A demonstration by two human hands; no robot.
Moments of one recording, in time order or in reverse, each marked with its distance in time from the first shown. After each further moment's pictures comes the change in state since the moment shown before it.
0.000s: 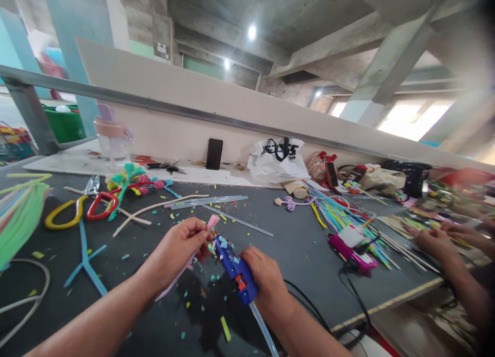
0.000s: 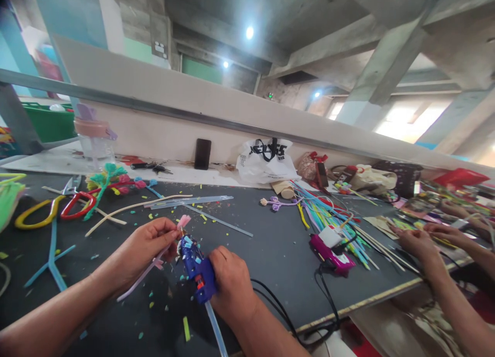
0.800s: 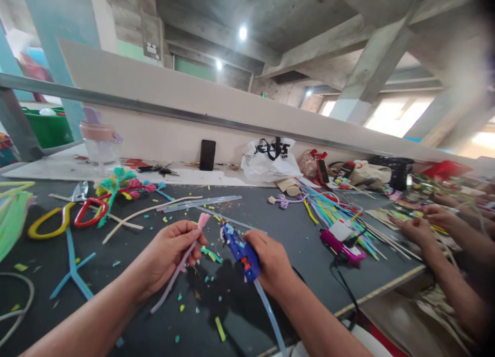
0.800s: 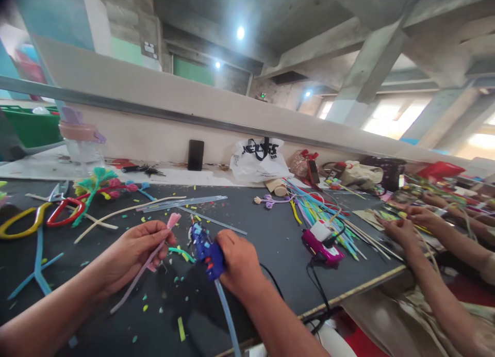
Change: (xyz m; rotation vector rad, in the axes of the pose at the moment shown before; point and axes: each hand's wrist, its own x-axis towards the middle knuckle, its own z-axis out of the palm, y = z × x) left_hand 0.000 0.003 -0.006 -0.325 -0.147 -0.126; right_hand 0.010 0.023 -0.027 -0.102 -0.067 0.005
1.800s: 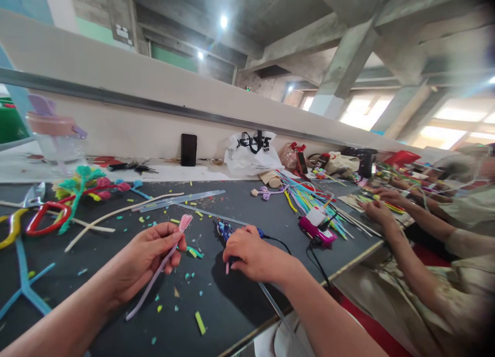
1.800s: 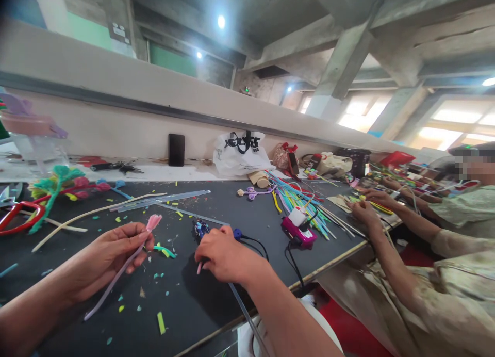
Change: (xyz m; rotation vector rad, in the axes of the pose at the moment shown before) left_hand 0.000 -0.007 -0.002 -0.050 -0.050 -0.088; right_hand -0.002 0.012 -0.027 0.076 -0.442 -0.109
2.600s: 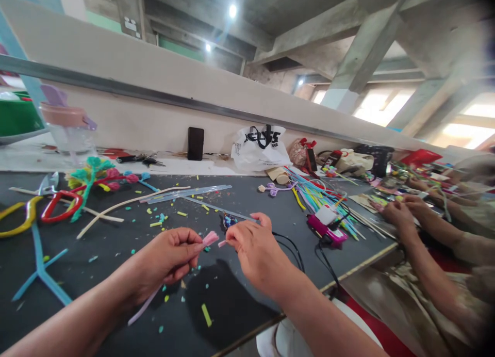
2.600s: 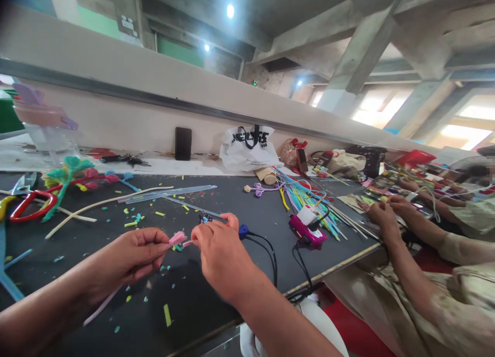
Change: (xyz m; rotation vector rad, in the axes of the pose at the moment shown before) left_hand -0.002 -0.011 0.015 0.251 -0.062 -0.144; right_hand 0.011 -0.042 0.000 -0.051 0.358 0.144
